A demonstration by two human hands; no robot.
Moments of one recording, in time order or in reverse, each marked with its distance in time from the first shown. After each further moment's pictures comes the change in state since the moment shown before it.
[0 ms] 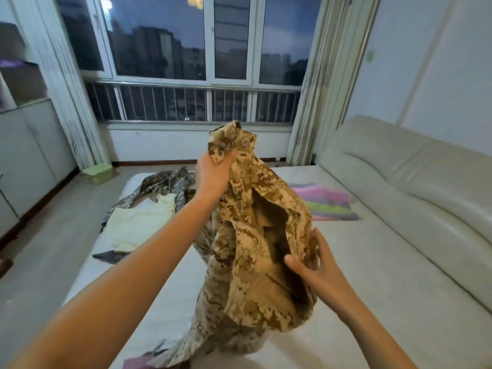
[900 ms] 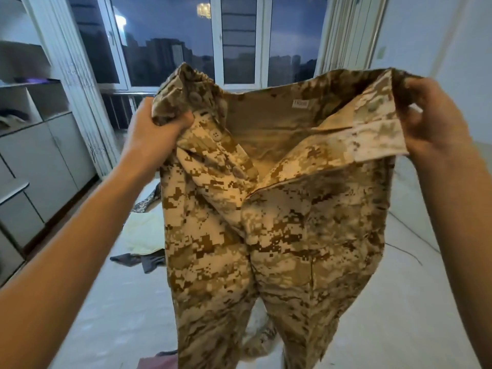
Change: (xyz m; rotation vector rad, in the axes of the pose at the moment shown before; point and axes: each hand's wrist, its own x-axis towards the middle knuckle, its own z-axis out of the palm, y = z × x) left_hand 0.001 0.091 -0.094 0.120 -0.011 0.119; right_hand 0.069 -0.163 -0.166 1.039 0.289 -0.167
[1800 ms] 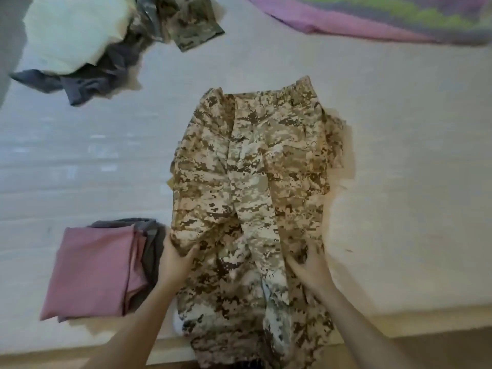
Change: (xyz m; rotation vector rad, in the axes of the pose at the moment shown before) left_hand -0.382 -0.597 0.157 0.477 -0.242 -1.112; right_hand -0.133 0.632 -0.390 -1.498 -0.344 0.949
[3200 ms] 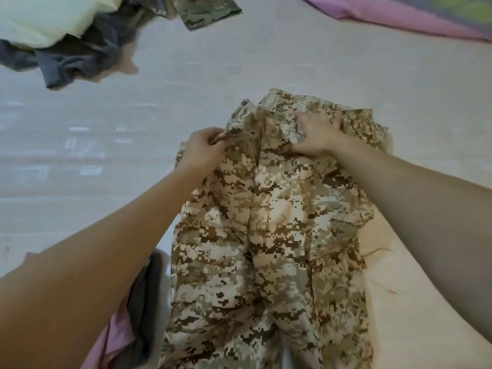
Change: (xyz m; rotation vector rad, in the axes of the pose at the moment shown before) left_hand 0.156 0.190 -0.003 -0.102 -0.059 0.381; right_hand 0.191 -0.226 -0.105 -0.615 0.122 -0.449
